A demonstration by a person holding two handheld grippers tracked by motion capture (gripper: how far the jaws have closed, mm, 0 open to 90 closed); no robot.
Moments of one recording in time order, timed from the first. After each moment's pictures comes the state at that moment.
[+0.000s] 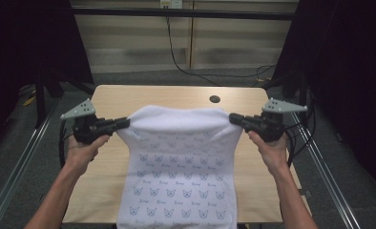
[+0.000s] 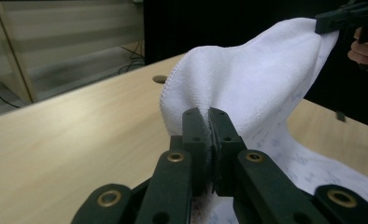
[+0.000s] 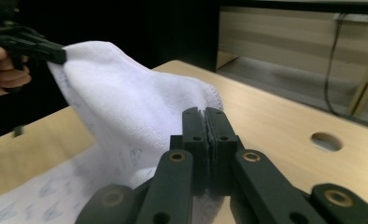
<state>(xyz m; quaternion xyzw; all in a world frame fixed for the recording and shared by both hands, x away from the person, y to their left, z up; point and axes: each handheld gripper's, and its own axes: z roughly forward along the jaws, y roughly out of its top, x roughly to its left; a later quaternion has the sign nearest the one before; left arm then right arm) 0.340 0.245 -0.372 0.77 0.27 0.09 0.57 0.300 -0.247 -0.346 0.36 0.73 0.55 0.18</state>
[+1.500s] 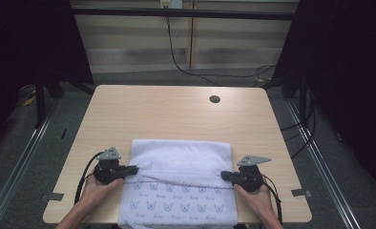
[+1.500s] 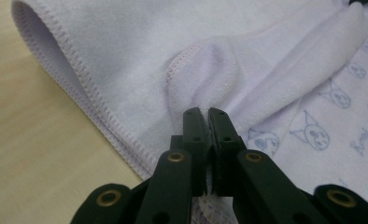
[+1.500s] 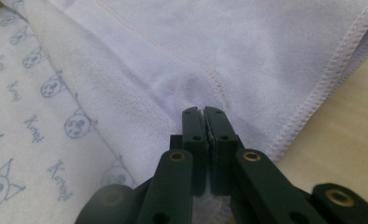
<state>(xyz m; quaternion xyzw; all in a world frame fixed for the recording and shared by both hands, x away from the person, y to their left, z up) 0.323 0.230 -0.505 0.84 0.33 0.03 0.43 0.254 -0.229 -0.505 0.44 0.80 0.41 0.09</state>
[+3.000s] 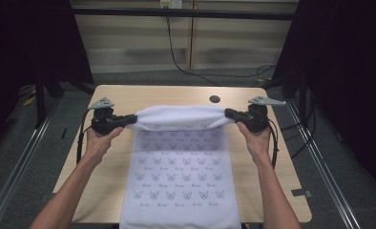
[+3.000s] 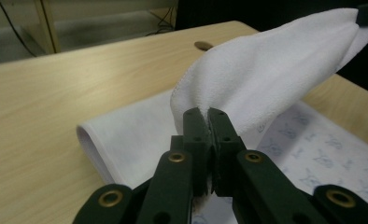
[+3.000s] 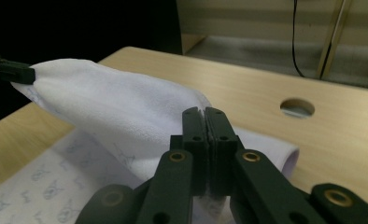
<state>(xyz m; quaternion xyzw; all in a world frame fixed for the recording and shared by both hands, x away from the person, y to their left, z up) 0.402 0.229 -0.402 0.77 0.35 0.11 0.53 0.365 -0.244 -0.389 0.44 0.70 0.52 0.19</state>
